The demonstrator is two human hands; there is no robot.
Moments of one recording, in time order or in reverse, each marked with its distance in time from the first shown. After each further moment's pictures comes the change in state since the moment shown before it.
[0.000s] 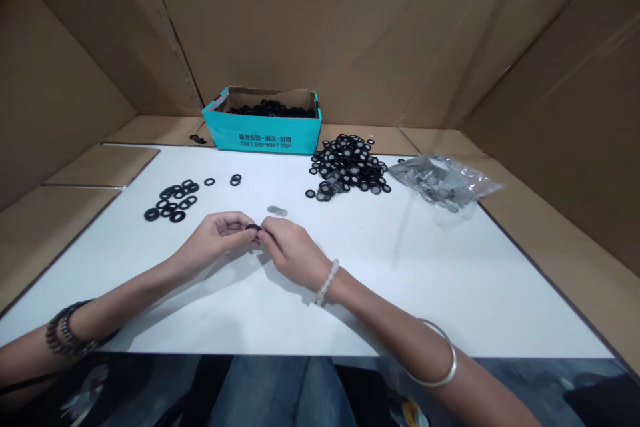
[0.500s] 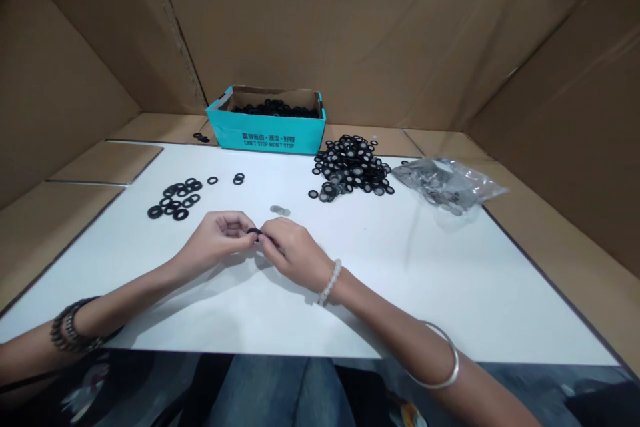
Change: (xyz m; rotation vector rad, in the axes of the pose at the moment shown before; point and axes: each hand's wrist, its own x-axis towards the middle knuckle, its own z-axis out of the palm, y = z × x) left_hand -0.001 -0.001 0.000 0.124 0.086 0.023; right_hand 0.002 0.001 0.001 -0.070 0.019 -0.154
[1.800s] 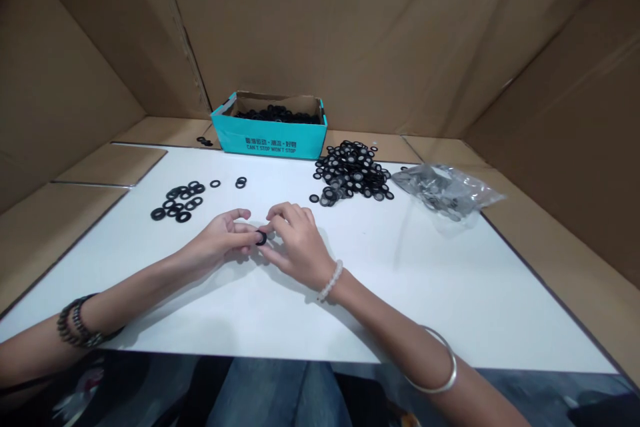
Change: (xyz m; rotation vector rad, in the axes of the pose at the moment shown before) left_hand 0.004 -0.005 -0.003 -0.309 -0.045 -0.212; right_hand -0.001 0.004 -0.001 -0.236 0.146 -0.052
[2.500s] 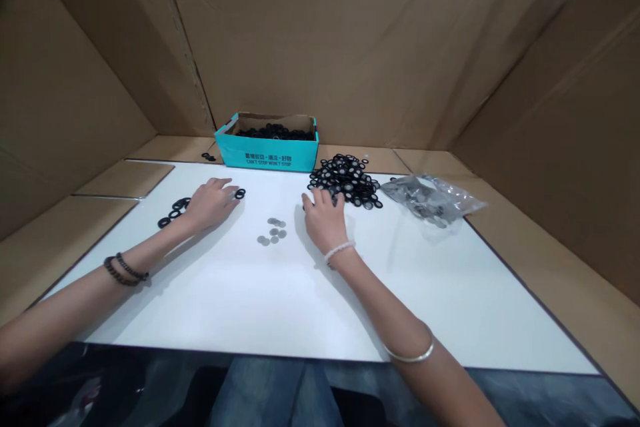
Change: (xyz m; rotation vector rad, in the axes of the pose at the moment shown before) left_hand 0.071 0.024 -0.070 1.623 0.444 0.523; right_hand 0.006 0.060 -0.019 -0.712 -0.094 0.230
